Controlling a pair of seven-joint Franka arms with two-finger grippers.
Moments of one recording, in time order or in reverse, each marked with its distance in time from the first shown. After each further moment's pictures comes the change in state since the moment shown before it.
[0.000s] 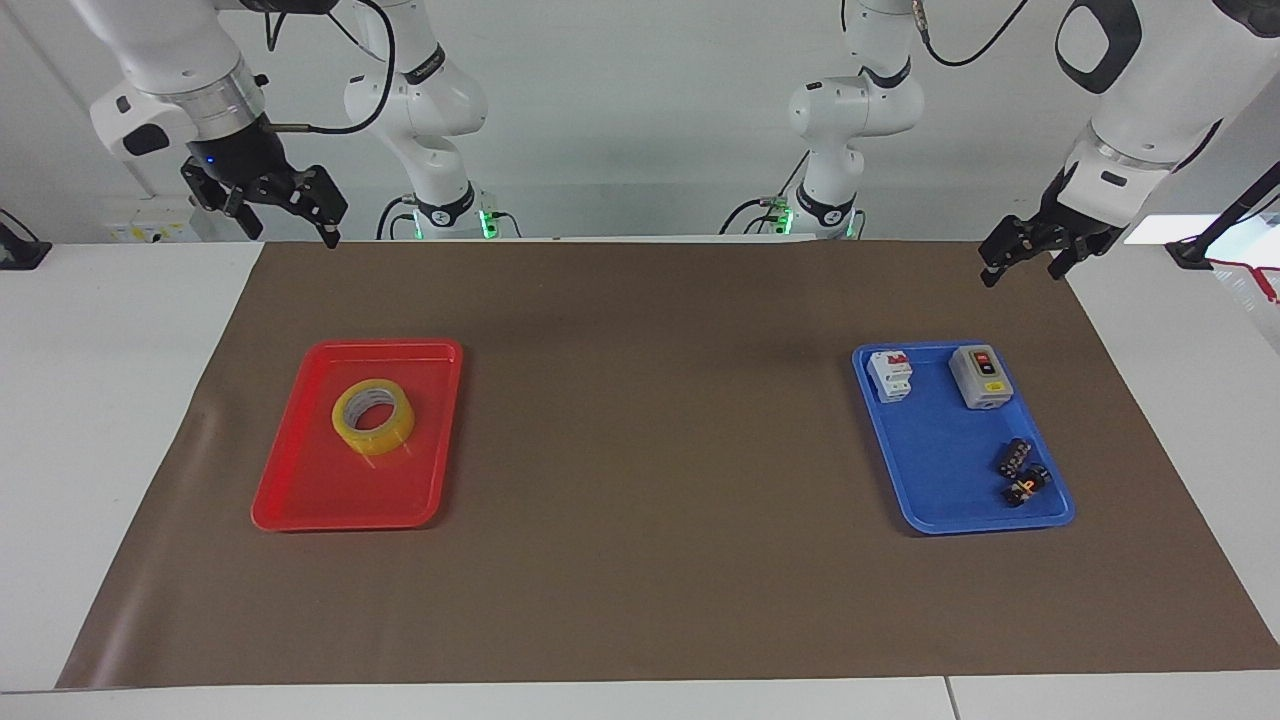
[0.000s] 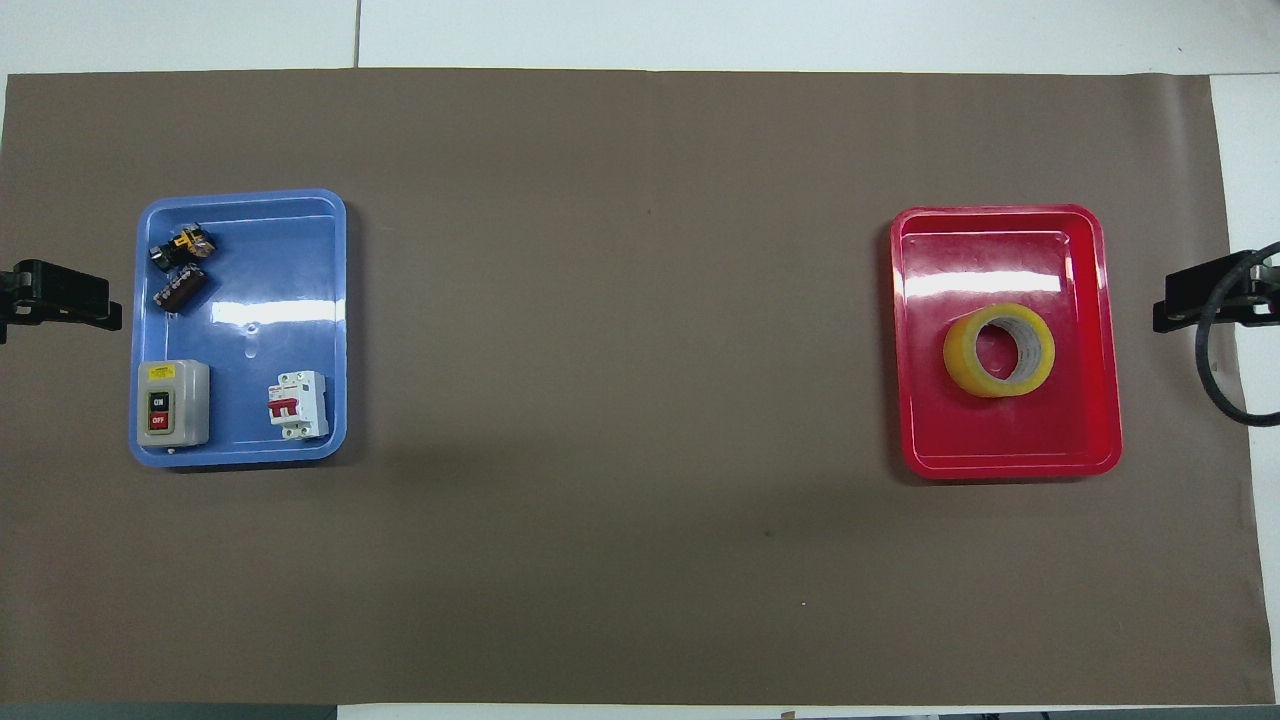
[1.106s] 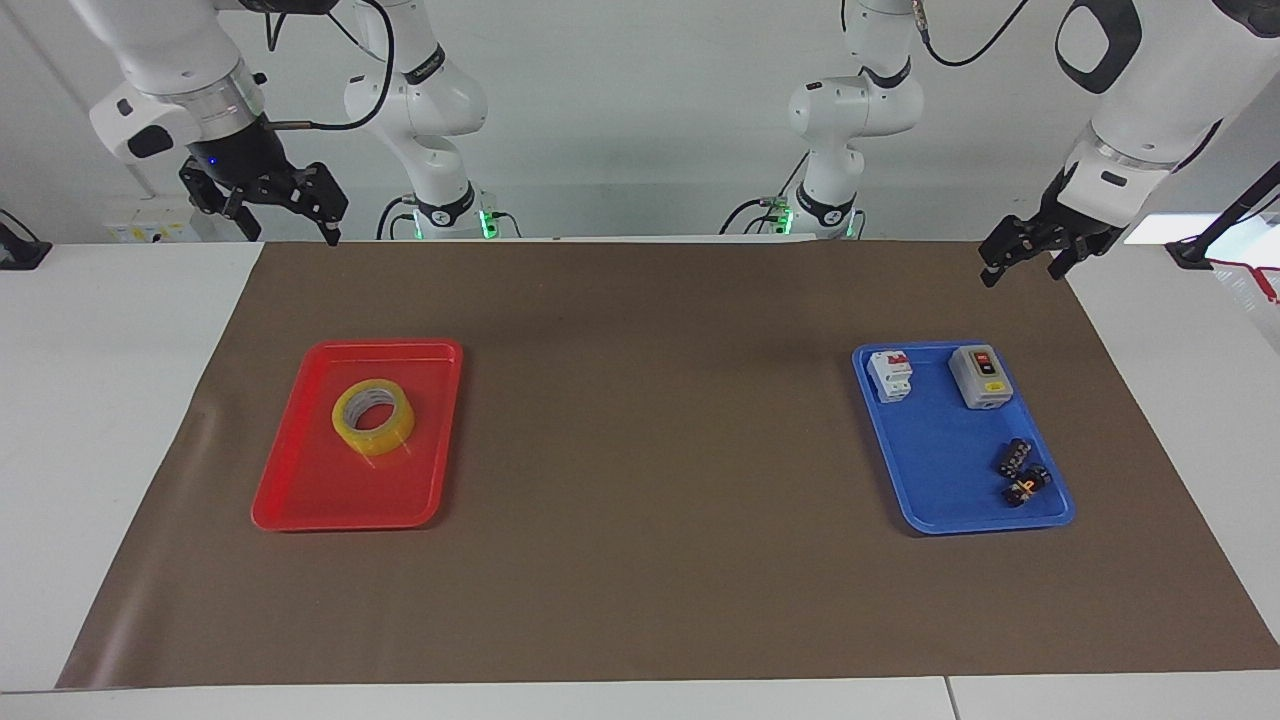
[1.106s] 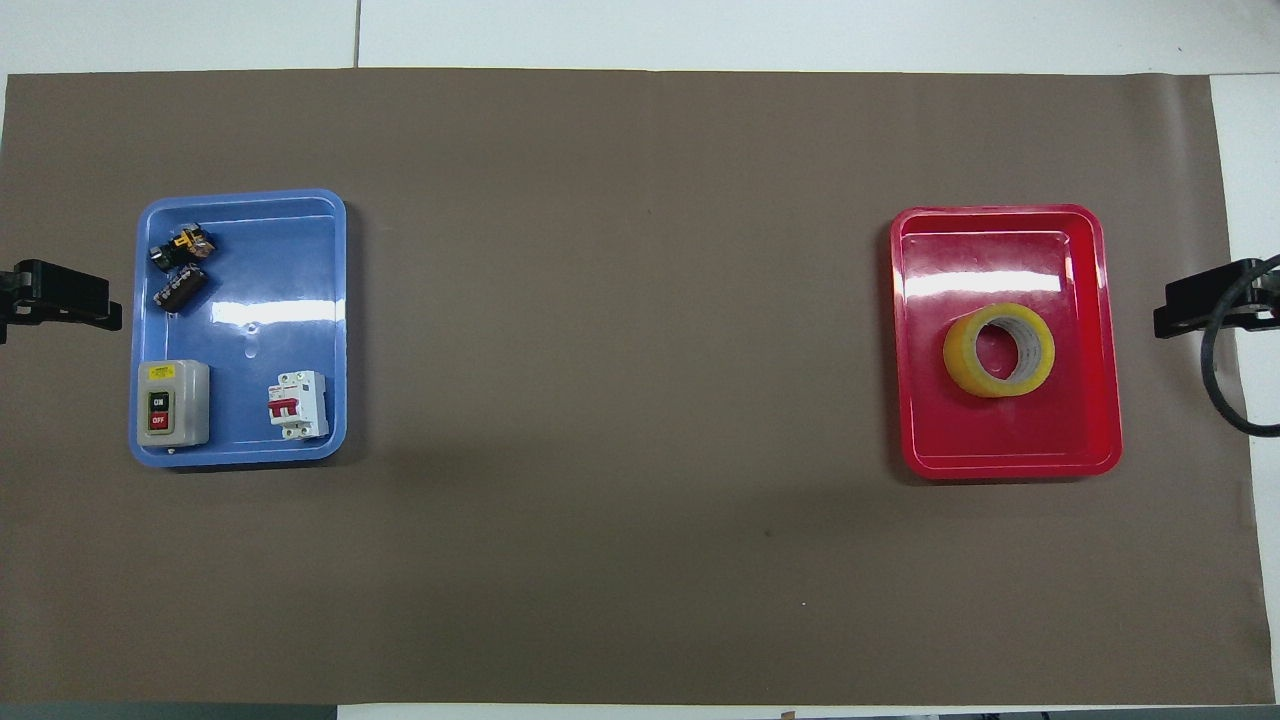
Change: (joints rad) left arm 0.000 0.000 0.000 0.000 0.000 0.000 0.000; right arm -0.001 0.000 -0.001 0.000 -0.003 -0.006 -0.061
